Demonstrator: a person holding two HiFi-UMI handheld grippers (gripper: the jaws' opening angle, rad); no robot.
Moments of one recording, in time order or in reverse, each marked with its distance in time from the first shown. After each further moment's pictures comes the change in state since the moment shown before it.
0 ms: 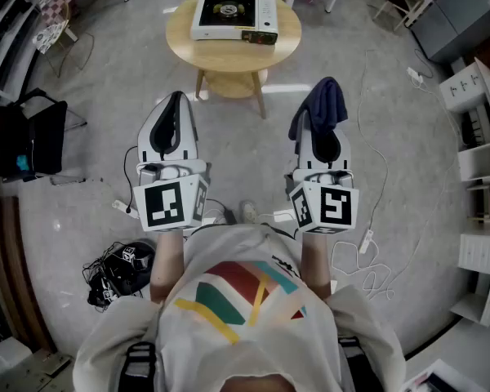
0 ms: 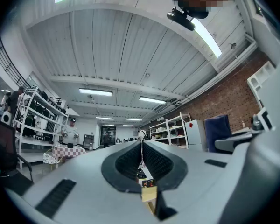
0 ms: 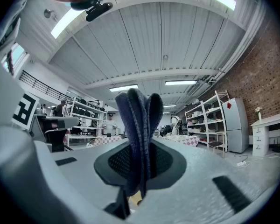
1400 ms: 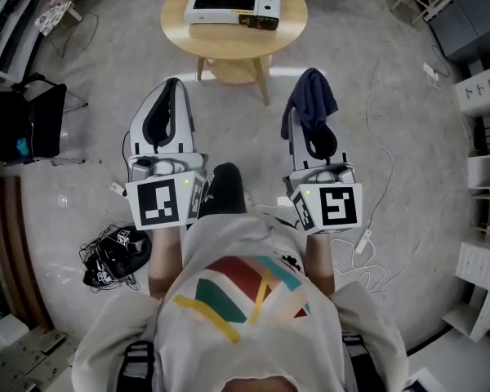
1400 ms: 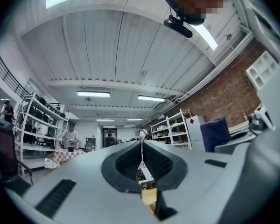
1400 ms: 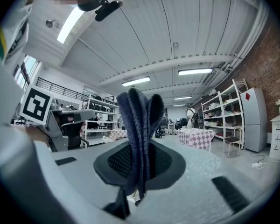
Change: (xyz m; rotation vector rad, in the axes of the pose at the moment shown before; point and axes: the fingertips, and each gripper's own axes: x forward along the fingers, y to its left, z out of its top) left arm 0.042 -0.045 -0.017 0.073 -0.002 0.013; right arm 0.026 -0.029 -0.032 -0.022 0.084 0.212
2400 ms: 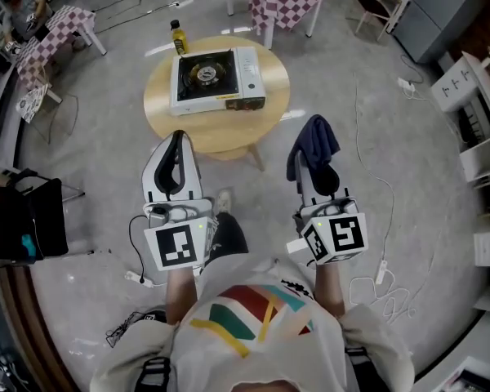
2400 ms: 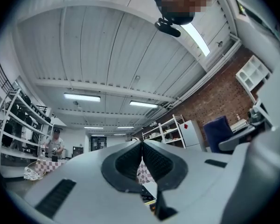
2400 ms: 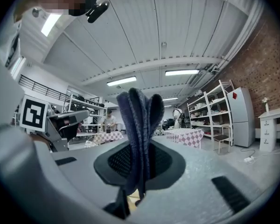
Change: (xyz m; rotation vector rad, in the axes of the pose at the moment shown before) left arm 0.150 0.047 -0.025 0.027 -0.116 -0.136; right arm 0.122 -0.063 0.000 0.053 -0.021 -0.181
